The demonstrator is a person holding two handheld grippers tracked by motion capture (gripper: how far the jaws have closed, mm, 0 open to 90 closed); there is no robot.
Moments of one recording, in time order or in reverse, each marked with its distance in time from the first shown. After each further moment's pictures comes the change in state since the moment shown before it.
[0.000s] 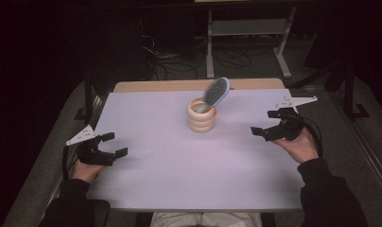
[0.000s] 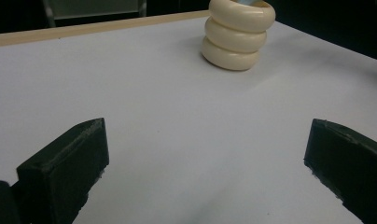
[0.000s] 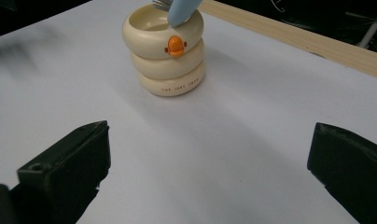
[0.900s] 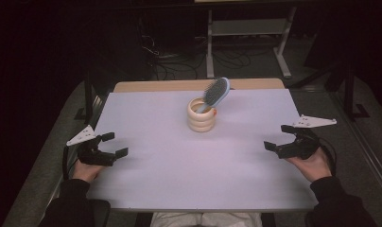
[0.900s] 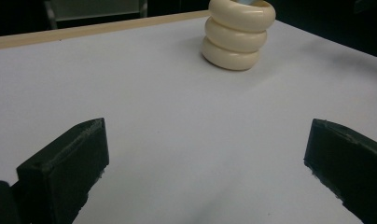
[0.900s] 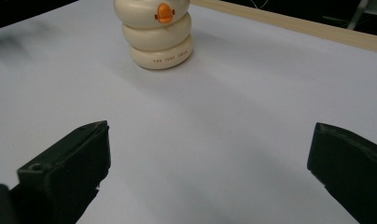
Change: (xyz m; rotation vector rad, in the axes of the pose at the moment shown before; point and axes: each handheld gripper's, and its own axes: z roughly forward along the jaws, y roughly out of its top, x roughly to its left) left arm -0.002 0.000 0.000 0.000 0.005 0.009; right arm 0.001 -0.057 -0.028 -0.057 -0.047 0.030
